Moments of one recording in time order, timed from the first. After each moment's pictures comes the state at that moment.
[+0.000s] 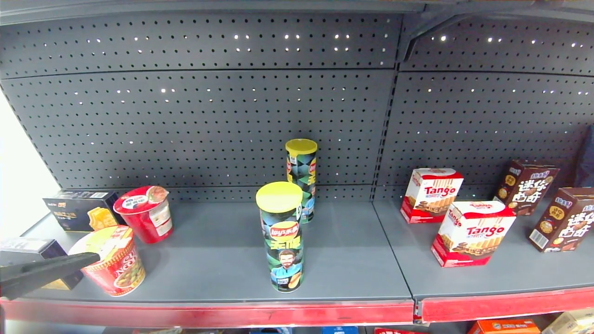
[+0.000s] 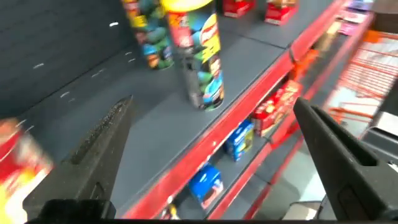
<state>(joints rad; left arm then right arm) -0.04 0.81 -0.41 -0.18 -0.74 0.26 0.00 0.00 0.00 0.00 -0.06 0.05</state>
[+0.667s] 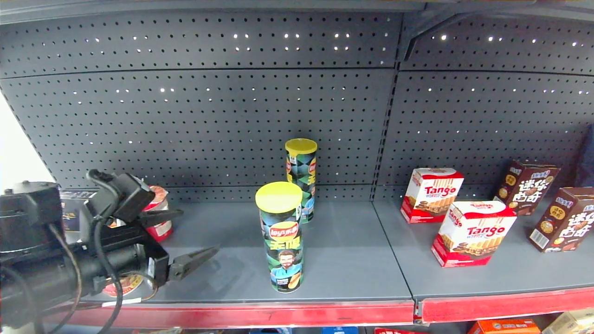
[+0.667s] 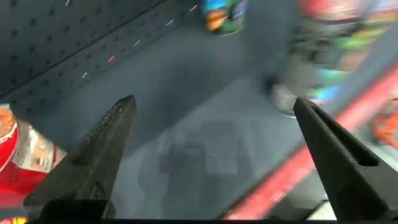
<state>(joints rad) -0.16 1.45 -0.46 -0.61 -0.38 0.26 0.00 0.00 0.00 0.00 -0.06 0.05</state>
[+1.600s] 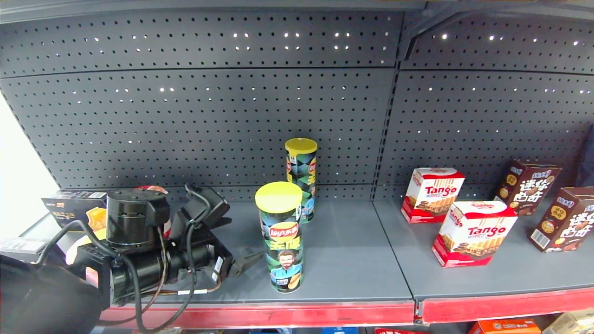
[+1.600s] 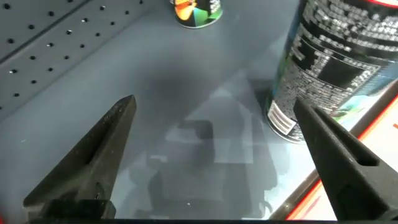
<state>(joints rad) -0.34 1.75 -0.52 -0.78 -0.26 0.27 0.00 0.00 0.00 0.00 -0.06 0.05</state>
